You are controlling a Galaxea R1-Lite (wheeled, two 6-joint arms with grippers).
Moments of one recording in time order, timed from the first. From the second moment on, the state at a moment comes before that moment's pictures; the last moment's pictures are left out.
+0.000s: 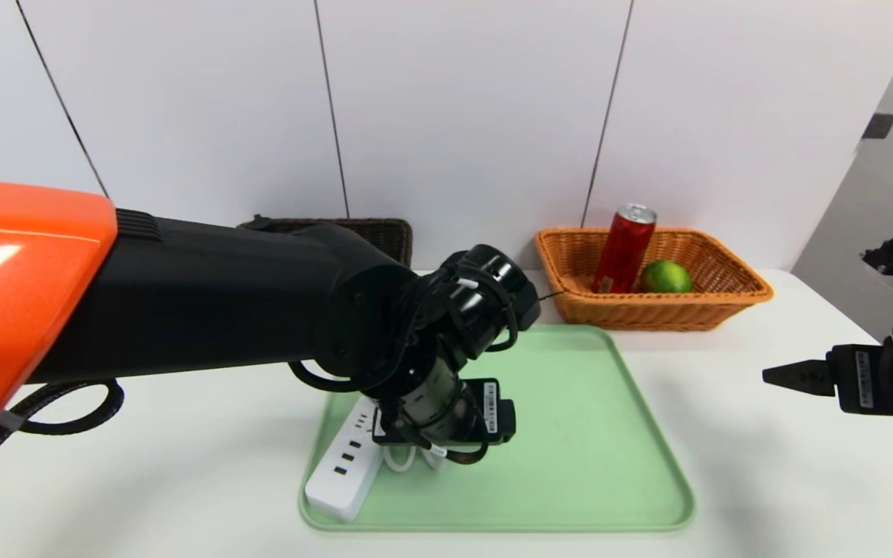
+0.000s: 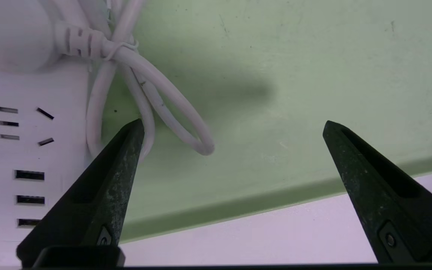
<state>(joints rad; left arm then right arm) -0.89 2.02 -1.60 0.66 0.15 -0.77 0.03 1.34 -0.84 0.27 -0.03 0.09</state>
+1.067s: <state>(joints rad) -0.90 2.05 -1.60 0.66 0.22 -0.75 0.01 1.34 -0.84 0.27 -0.03 0.09</state>
